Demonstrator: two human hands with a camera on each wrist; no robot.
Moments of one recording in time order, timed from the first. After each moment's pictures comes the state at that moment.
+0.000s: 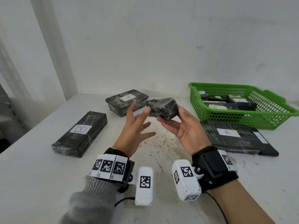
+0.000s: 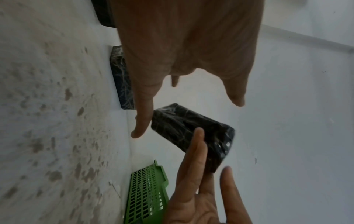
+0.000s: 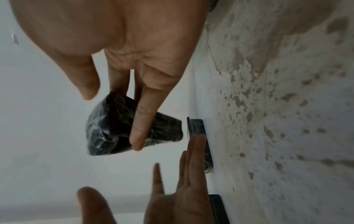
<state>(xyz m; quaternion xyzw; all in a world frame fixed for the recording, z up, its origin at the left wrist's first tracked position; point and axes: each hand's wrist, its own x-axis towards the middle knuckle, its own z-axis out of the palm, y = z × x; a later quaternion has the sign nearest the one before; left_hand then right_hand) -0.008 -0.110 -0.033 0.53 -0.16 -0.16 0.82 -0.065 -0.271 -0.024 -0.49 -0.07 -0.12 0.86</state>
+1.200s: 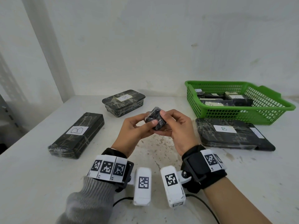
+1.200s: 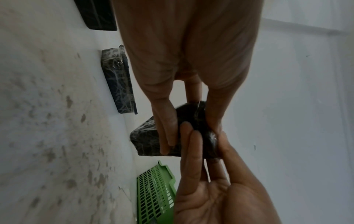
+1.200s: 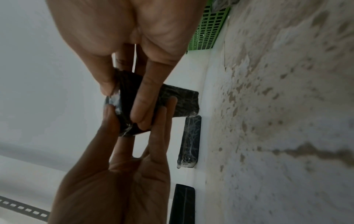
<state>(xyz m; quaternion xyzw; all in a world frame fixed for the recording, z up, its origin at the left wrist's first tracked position) -0.015 -0.114 -0.039 0.59 -0.25 -0.11 0.76 -0.065 -0.250 -0.031 -0.59 0.01 -0.22 0.78</state>
